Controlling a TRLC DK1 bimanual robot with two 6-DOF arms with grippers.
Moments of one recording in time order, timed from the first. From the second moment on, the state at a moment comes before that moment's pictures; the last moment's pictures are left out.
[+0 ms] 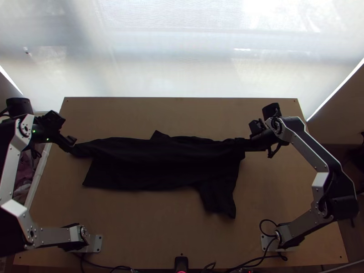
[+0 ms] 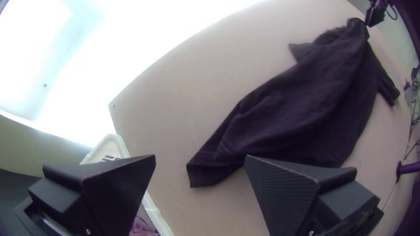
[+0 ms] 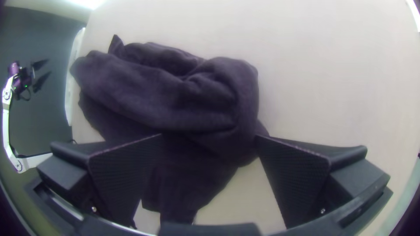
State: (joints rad) left arm 0.35 1.45 1.37 -0.91 0.21 0.92; right arm 0.13 1.70 1.29 -0.92 -0.45 -0.01
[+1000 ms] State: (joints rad) left arm 0.15 1.10 0.84 -1.01 0.22 1.17; right arm 0.20 1.71 1.13 -0.90 -0.44 -0.06
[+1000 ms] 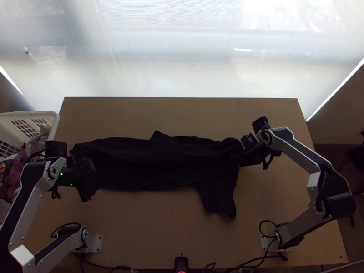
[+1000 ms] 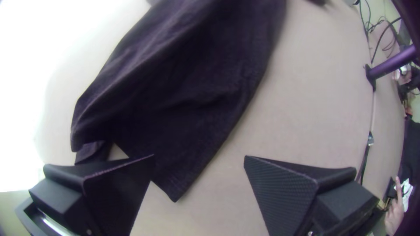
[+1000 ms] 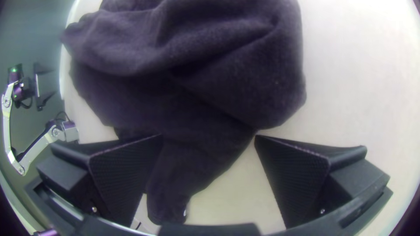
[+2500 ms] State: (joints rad) left arm 0.08 1.03 0.46 -0.50 0.11 1.37; right arm 0.22 1.79 1.08 -0.79 -0.47 -0.08
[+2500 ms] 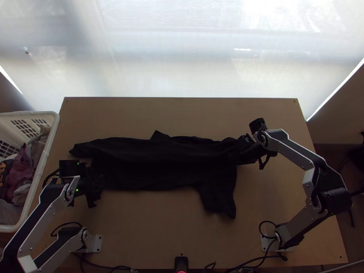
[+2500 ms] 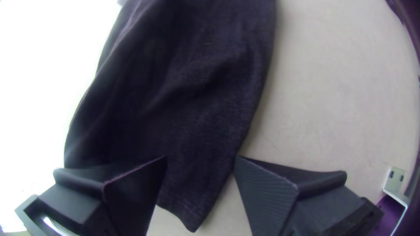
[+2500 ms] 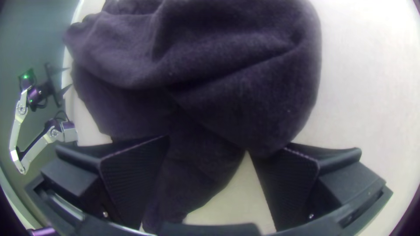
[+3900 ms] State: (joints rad) left arm 0.42 0.99 1.06 -1.08 0.38 1.20; right arm 0.14 1.44 1.14 -1.11 -0.51 -0.13
